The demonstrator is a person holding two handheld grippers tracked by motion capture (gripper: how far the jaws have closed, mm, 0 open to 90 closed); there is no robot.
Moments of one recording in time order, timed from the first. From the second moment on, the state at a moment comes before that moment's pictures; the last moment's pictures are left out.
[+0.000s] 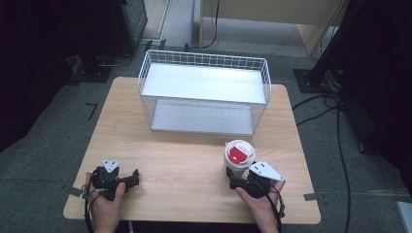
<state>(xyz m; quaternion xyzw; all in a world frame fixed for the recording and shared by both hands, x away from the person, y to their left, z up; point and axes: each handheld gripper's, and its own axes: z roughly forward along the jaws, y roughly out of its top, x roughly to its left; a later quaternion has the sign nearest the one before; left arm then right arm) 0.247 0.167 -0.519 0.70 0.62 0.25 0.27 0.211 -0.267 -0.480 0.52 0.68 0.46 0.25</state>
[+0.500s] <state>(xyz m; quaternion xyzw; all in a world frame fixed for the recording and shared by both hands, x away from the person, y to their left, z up) 0.247 0.167 -0.519 0.70 0.62 0.25 0.27 0.223 -0.258 -0.486 0.52 0.66 0.48 0.27</state>
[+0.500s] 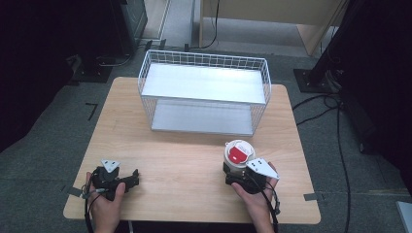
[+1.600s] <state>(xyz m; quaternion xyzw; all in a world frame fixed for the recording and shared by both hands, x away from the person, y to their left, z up) 0.247 0.167 -0.519 0.70 0.62 0.25 0.27 0.233 -0.244 -0.471 0.49 0.62 0.53 0.31</state>
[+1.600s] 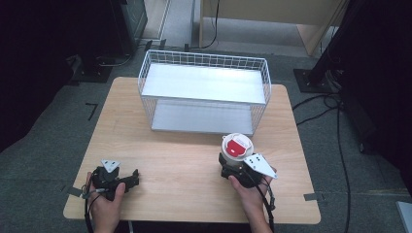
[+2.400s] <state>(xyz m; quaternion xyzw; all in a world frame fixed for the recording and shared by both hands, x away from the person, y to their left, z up) 0.248 0.166 -0.520 0.69 0.62 0.25 0.27 0.243 -0.240 -0.430 0.46 0.60 0.56 0.33</state>
